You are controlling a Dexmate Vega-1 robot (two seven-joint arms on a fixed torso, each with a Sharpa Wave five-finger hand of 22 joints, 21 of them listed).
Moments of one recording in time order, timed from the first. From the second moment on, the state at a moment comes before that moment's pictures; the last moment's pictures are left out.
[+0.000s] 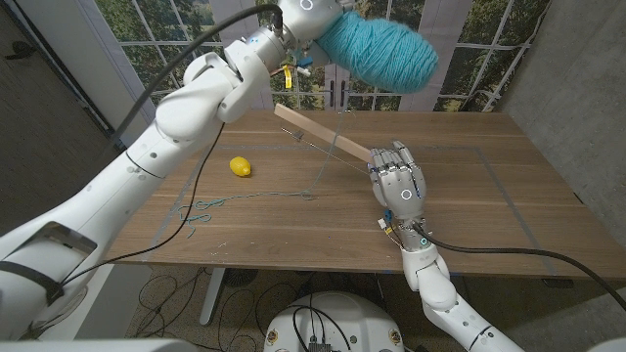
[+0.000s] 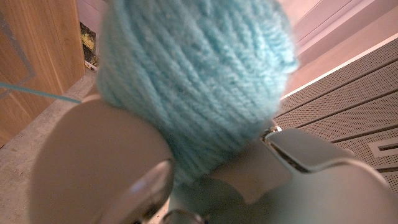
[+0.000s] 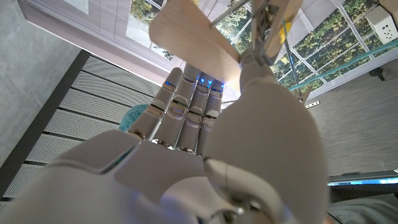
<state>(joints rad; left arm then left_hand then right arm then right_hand) 0.50 0.73 0.50 -2.20 1.27 0.05 -0.14 0.81 -0.13 0.50 -0.02 0.41 0.47 -0.04 0.89 0.66 0.66 -0.12 1.06 1.13 1.09 -0.01 1.01 0.46 0.66 -0.07 1.46 0.38 -1.22 -0.39 -0.49 -1.67 -1.47 -0.40 -1.12 1.16 0.04 0.21 -0.12 0.31 0.89 0.02 0.39 0.28 0.89 -0.03 0.62 0.57 0.95 -0.12 0.46 0.97 0.50 -0.05 0.50 0.21</state>
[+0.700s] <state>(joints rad) 0.44 0.70 0.53 -2.16 1.29 0.12 -0.28 0.81 -0.13 0.50 -0.03 0.41 0.47 -0.04 0.89 0.66 0.66 -0.12 1.06 1.14 1.09 -0.01 1.01 0.46 0.65 -0.06 1.48 0.36 -1.24 -0.41 -0.50 -1.76 -1.52 -0.28 -1.12 1.16 0.04 0.20 -0.12 0.31 0.88 0.01 0.39 0.28 0.89 -0.03 0.62 0.58 0.96 -0.13 0.45 0.98 0.49 -0.05 0.52 0.21</state>
